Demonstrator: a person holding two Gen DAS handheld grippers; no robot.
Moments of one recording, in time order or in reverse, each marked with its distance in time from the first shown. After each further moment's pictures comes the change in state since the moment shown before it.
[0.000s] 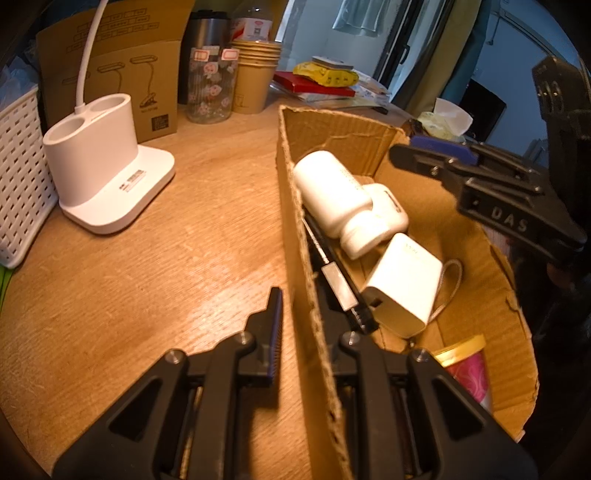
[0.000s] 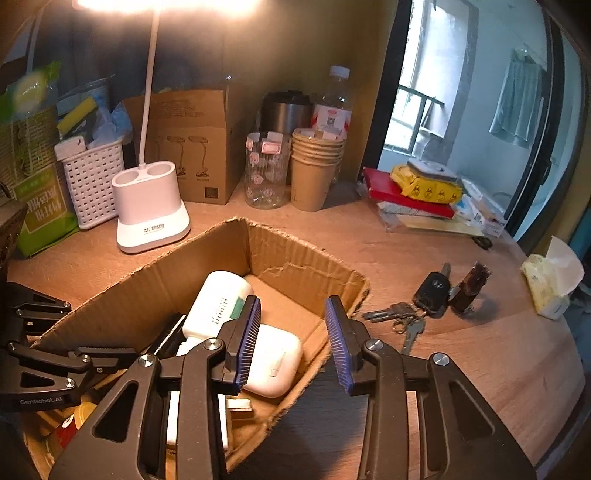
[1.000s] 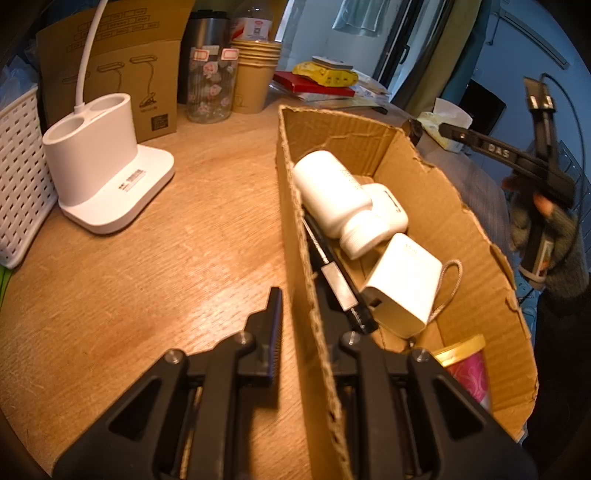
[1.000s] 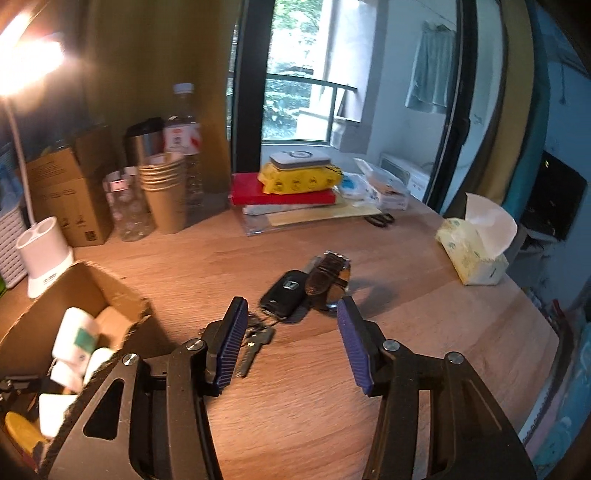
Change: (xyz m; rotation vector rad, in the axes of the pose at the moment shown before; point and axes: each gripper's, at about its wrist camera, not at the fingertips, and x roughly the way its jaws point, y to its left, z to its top) left arm 0.000 0.000 0.000 0.000 0.000 0.000; right arm -0.002 -0.130 -0.010 0.226 -0.017 -0.233
